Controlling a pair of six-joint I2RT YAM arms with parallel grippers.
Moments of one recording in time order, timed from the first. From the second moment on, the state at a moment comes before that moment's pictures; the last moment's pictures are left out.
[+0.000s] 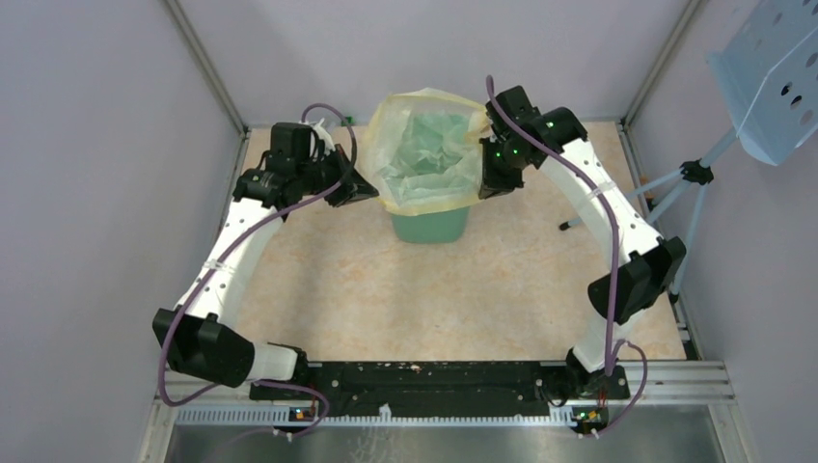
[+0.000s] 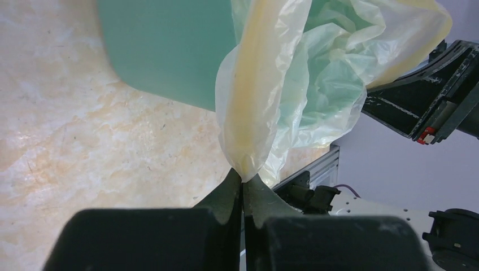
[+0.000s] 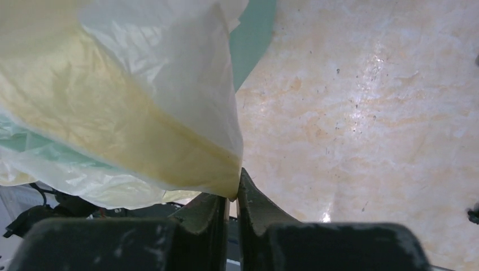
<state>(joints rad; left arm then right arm) -0.24 1.35 1.40 -0.72 0.51 -0.69 0.51 1.75 2.00 -1.30 -0.02 0.49</state>
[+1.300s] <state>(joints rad) -0.22 1.35 1.23 -0.57 0.30 -0.60 0.40 1.49 1.56 -0.95 -0.11 0.28</state>
